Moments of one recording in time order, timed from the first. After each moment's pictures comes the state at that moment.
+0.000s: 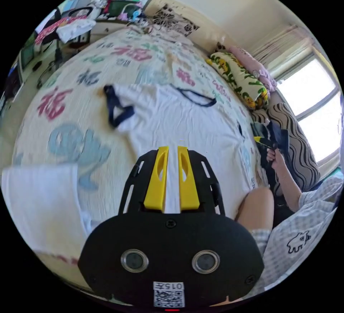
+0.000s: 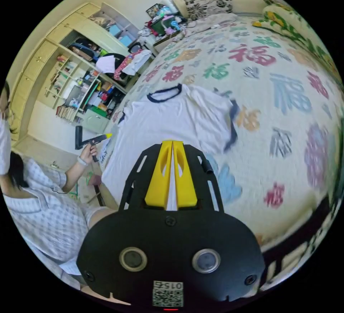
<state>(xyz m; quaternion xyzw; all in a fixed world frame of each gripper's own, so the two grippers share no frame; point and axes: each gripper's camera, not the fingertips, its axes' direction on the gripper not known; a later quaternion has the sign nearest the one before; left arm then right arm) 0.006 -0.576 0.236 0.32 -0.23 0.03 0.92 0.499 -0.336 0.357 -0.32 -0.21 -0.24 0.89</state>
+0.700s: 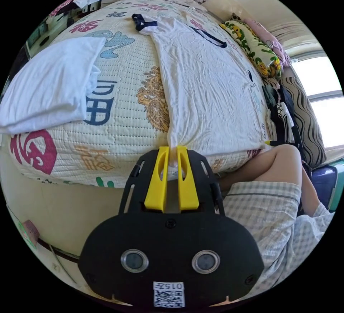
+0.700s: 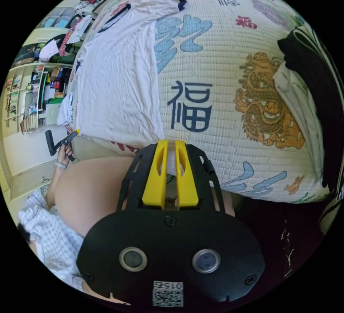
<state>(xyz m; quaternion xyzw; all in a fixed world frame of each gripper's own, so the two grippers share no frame) 0.017 -0.362 0.308 0.21 -0.25 -0.03 0.94 0.629 -0.215 0.198 -0.49 -0.01 -0.15 0.86</state>
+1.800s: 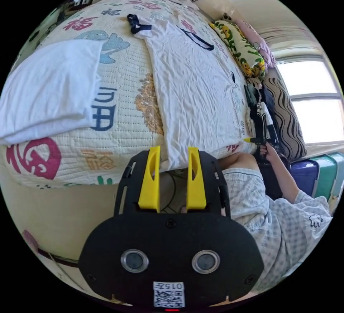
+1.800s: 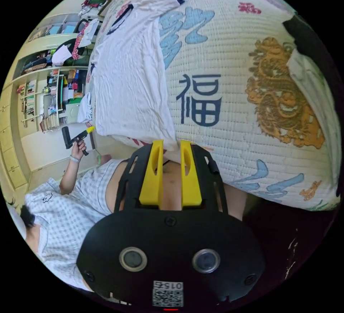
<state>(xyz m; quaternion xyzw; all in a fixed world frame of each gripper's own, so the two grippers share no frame) 0.023 -0.263 0.236 0.18 -0.18 -0.01 0.97 0.699 -0.215 0.112 -0.53 -0.10 -0.10 0.83</state>
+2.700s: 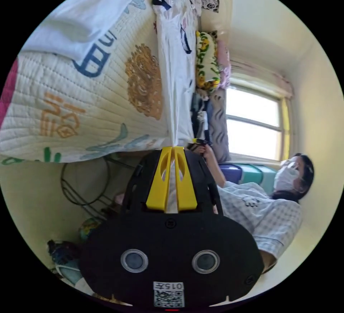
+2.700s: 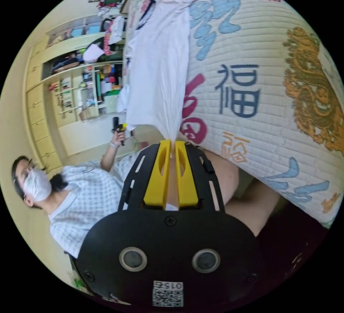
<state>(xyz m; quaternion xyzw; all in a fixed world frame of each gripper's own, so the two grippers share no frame) -0.103 -0.252 0.253 0.15 0.17 -0.04 0.97 0.713 -0.235 0.089 -0.58 -0.23 -0.04 0.78</state>
